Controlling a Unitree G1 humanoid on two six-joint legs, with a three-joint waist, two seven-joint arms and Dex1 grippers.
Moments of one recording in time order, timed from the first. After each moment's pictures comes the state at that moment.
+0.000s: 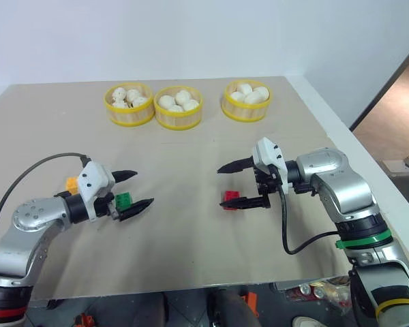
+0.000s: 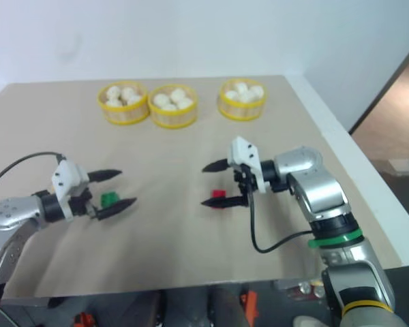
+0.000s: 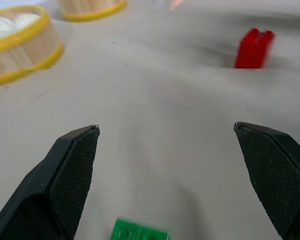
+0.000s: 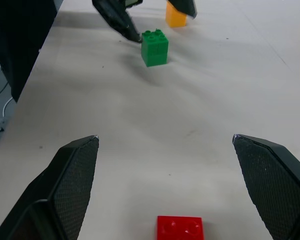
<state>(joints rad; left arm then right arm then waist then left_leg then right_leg) -0.14 0.77 0.14 -0.22 -0.43 0.29 -0.98 -0.68 -0.65 0.18 -0.03 0.32 0.42 1.35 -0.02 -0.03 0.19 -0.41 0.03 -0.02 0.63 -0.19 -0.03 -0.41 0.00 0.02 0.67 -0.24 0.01</state>
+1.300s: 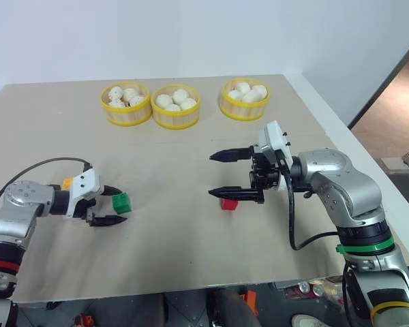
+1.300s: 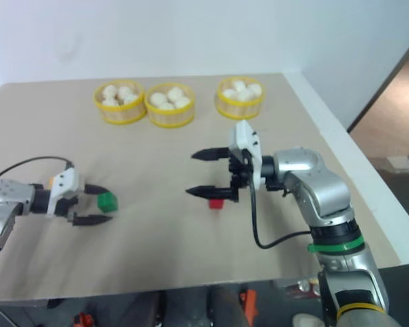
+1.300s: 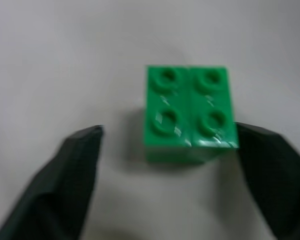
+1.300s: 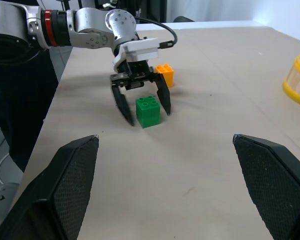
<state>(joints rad) -0.42 0.85 -0.03 0.35 -0.24 0.08 -1.34 -0.66 -0.61 0.11 -0.17 0.51 0.55 1.19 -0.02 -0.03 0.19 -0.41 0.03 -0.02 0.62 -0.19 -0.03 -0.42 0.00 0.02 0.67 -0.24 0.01</state>
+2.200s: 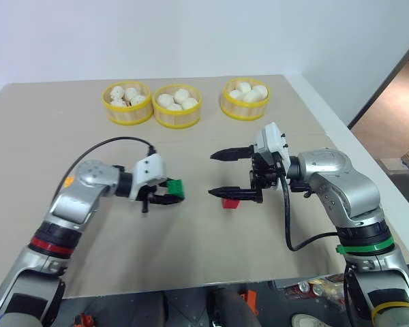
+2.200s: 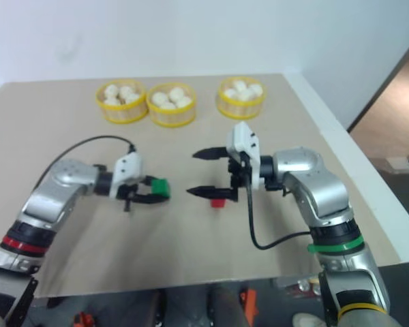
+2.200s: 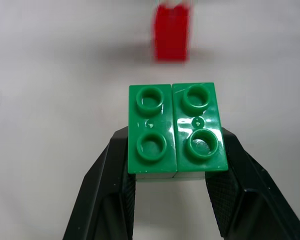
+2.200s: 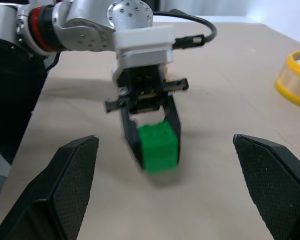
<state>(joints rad) -0.62 0.61 -0.29 -0.02 -0.16 0.37 -1.23 -0.66 -0.61 0.12 -0.16 0.47 0.51 1.17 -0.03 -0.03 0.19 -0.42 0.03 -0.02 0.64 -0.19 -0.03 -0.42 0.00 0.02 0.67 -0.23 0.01</state>
